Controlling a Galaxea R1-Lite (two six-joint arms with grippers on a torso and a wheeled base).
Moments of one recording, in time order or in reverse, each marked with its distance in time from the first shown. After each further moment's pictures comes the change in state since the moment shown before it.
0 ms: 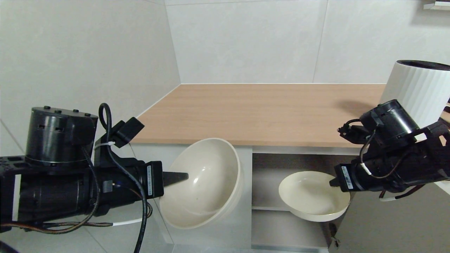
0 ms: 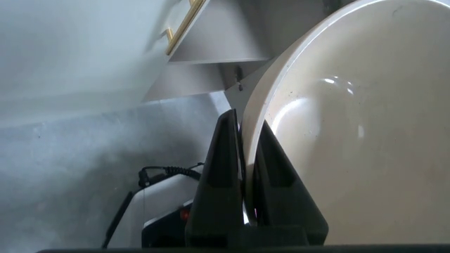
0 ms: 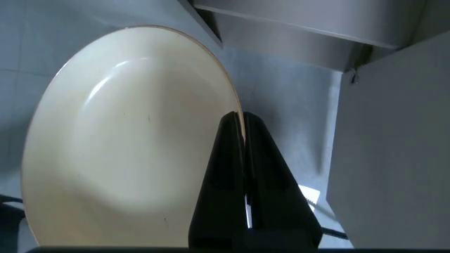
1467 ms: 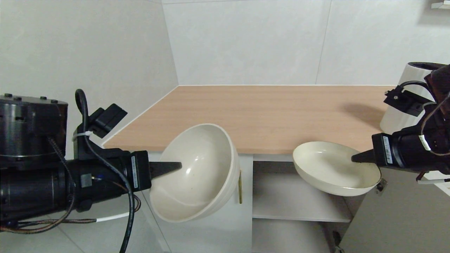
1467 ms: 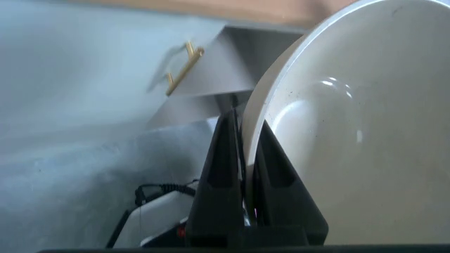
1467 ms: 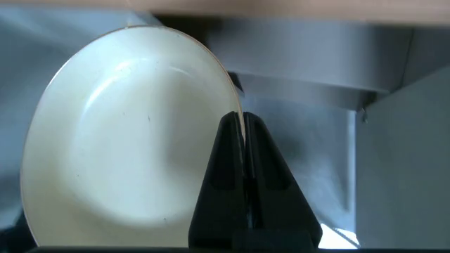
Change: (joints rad) left arm 0.012 -0.069 -0.016 0.003 -0.002 -0.001; right arm -0.038 -0.204 -0.089 0.106 0.032 0.077
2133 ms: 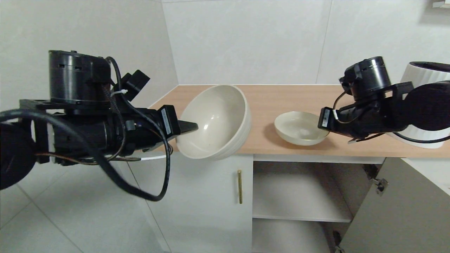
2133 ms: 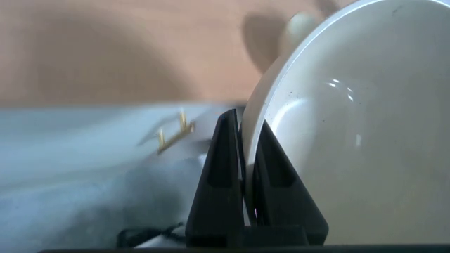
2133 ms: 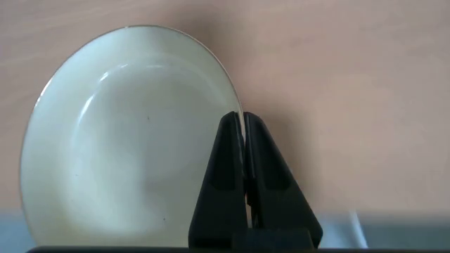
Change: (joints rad) left arm 0.013 0.203 -0.282 -0.002 0.026 -0.053; right arm -0.009 0.370 -0.269 -0.235 -0.274 0.110
